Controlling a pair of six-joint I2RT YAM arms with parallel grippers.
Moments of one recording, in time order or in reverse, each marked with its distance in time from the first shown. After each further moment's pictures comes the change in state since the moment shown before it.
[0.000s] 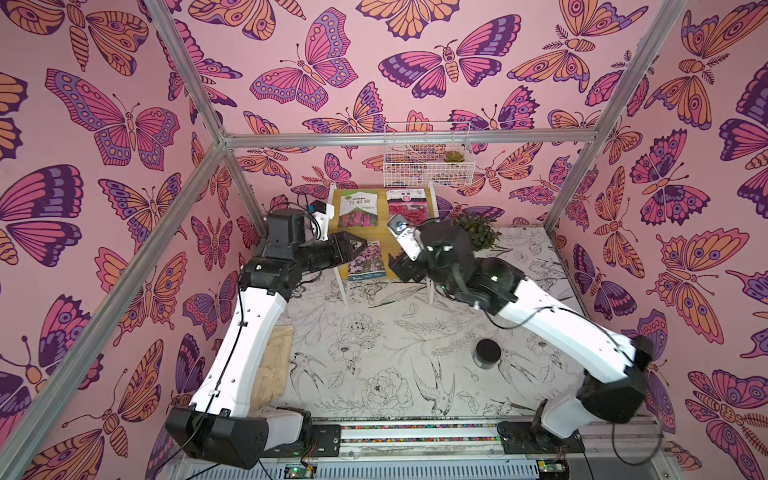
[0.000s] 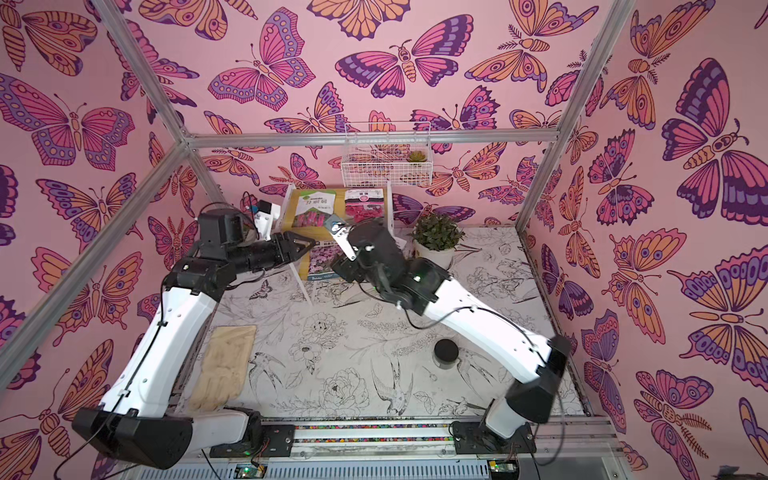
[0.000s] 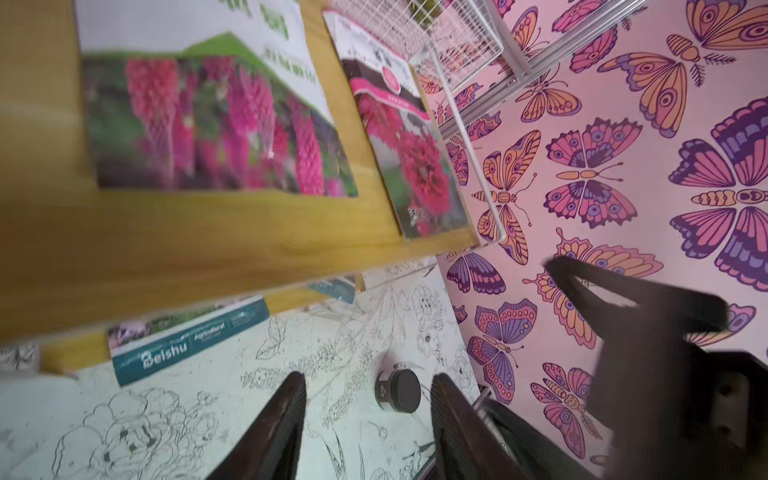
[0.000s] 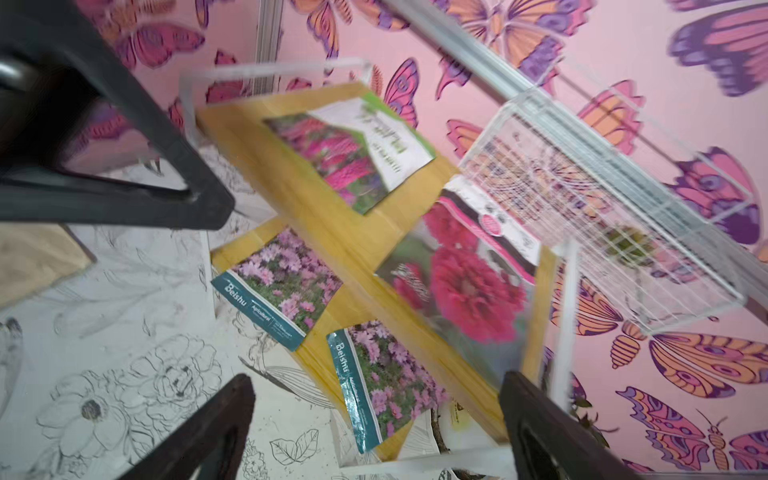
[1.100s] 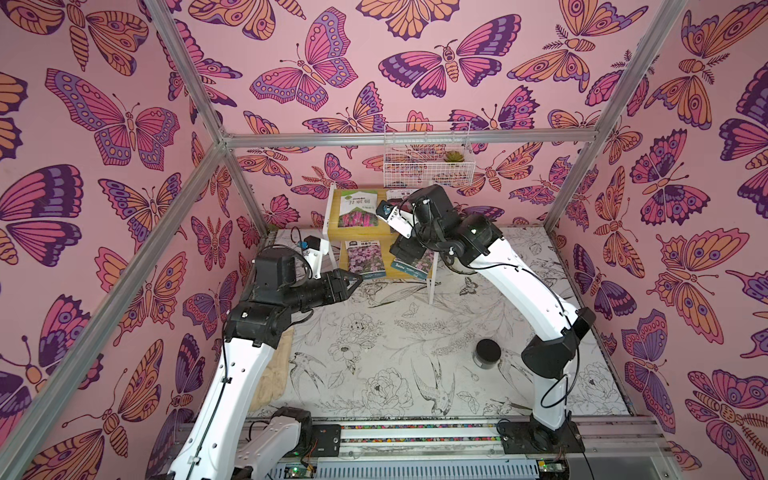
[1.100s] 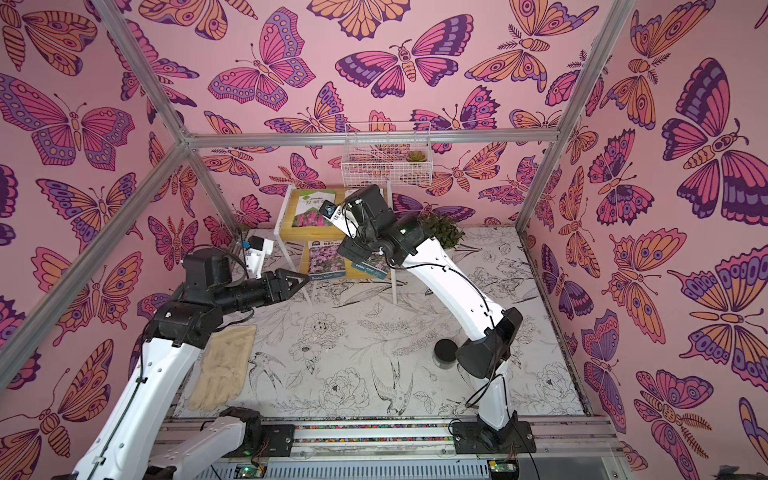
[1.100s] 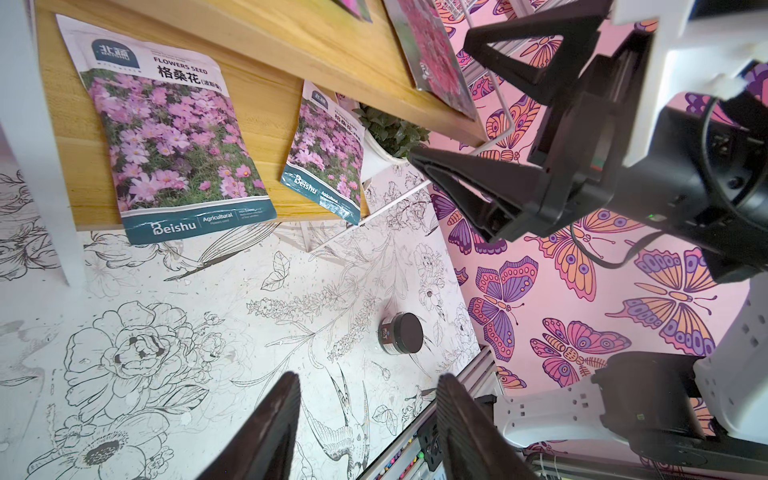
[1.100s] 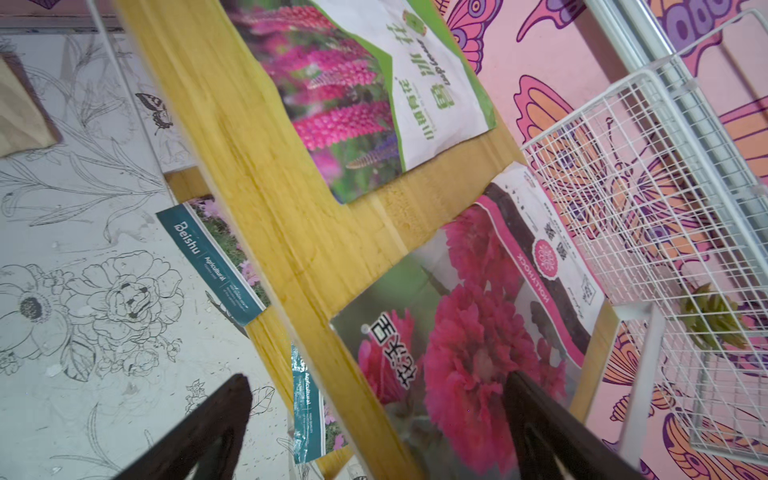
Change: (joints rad) left arm 0.000 -0.250 -0.251 -0.029 0.015 0.019; right arm -0.179 0.302 0.502 -0.377 -0.262 -0.195
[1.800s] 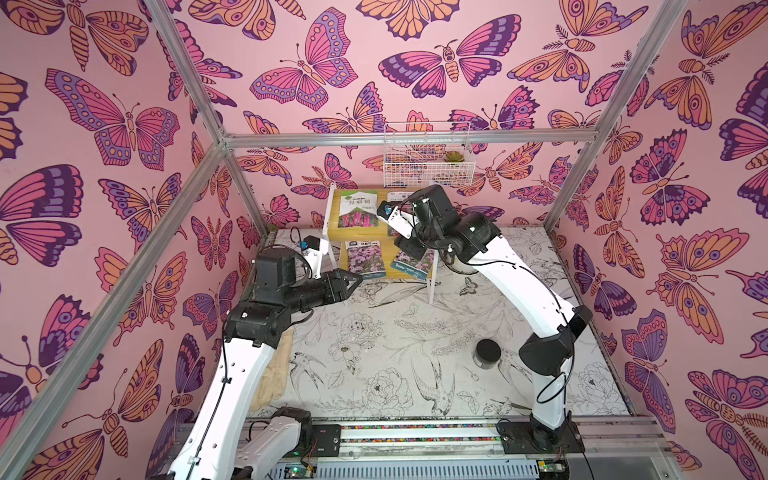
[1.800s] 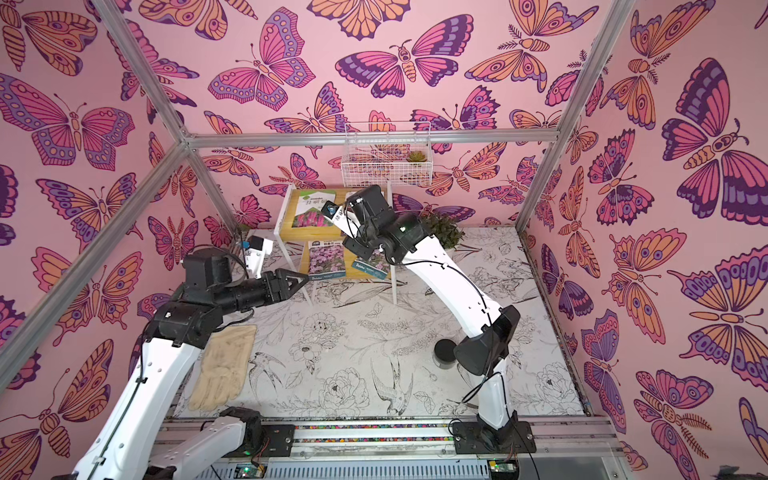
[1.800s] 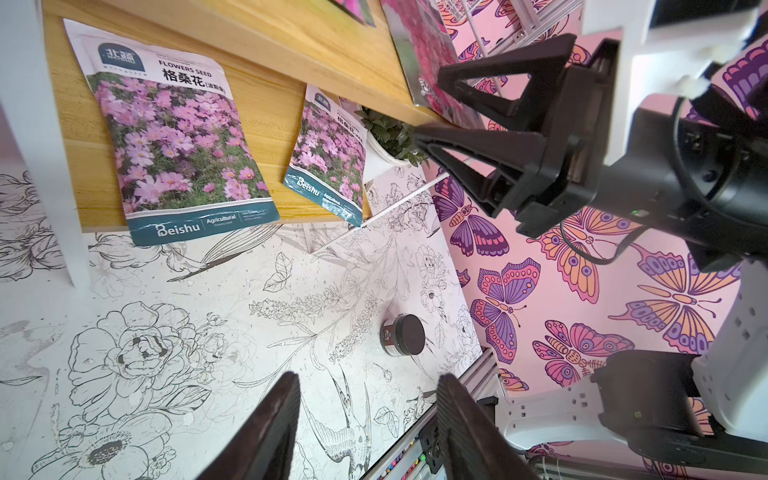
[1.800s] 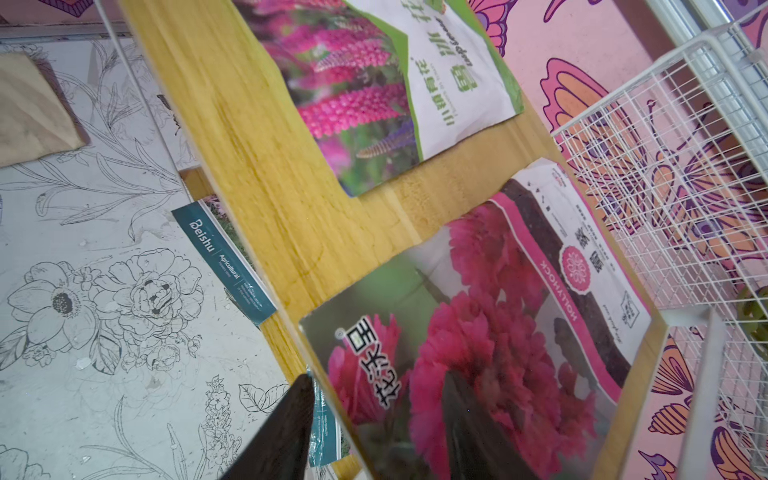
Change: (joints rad) left arm 0.000 0.000 0.000 0.000 -0.010 0.000; right arm -0.018 0.014 0.004 -0.021 -0.058 0.031
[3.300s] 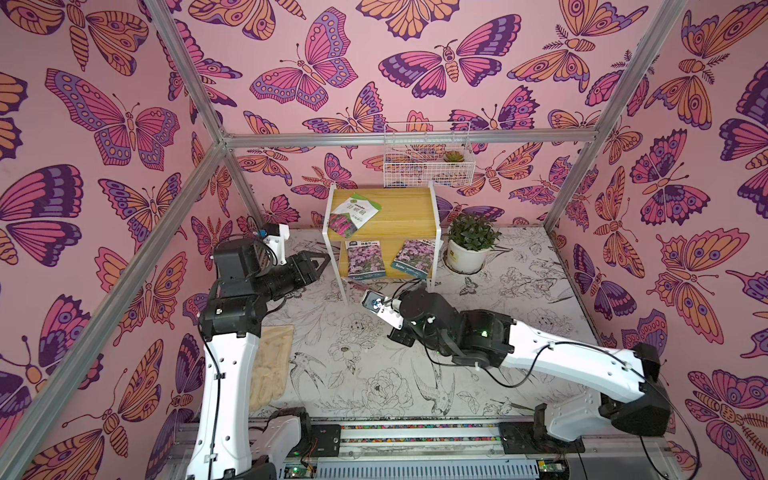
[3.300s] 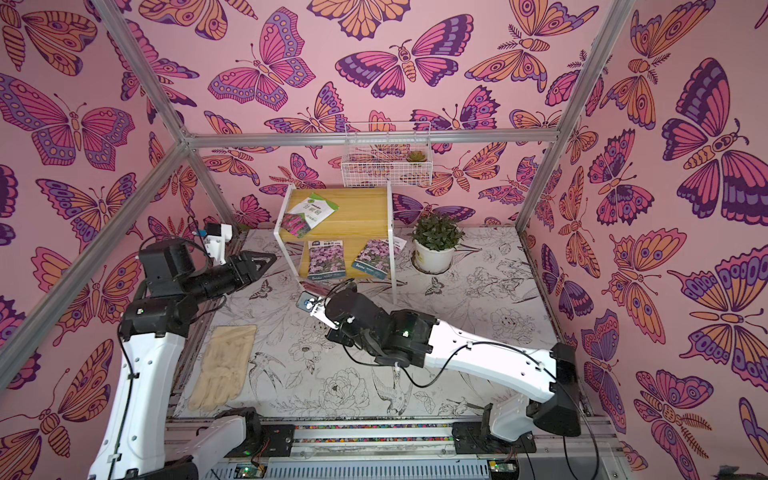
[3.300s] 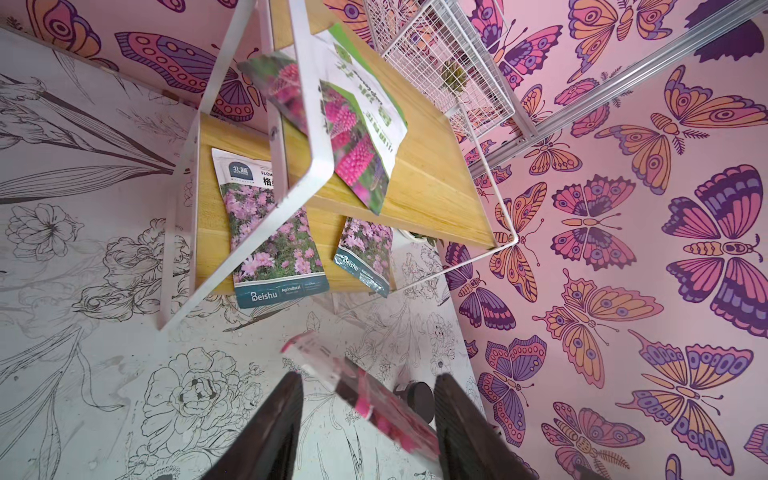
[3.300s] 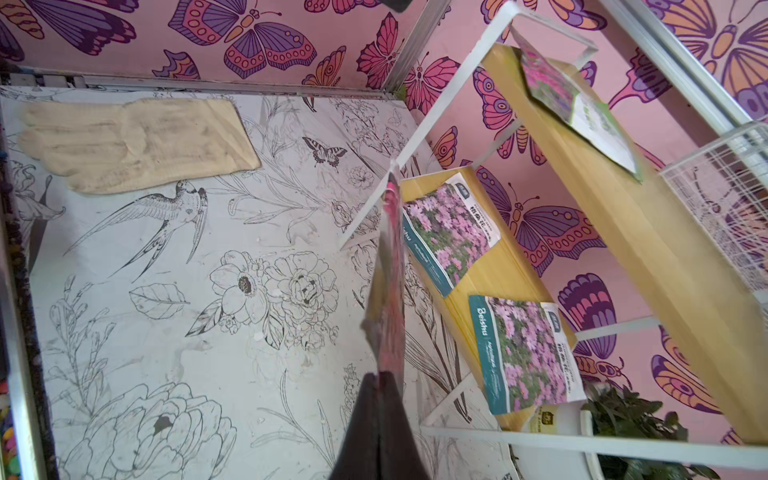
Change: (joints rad) left arm 0.299 0.031 0.082 0.006 0.121 0.023; right arm 0.477 -0.478 -0.870 0.497 0.313 0.173
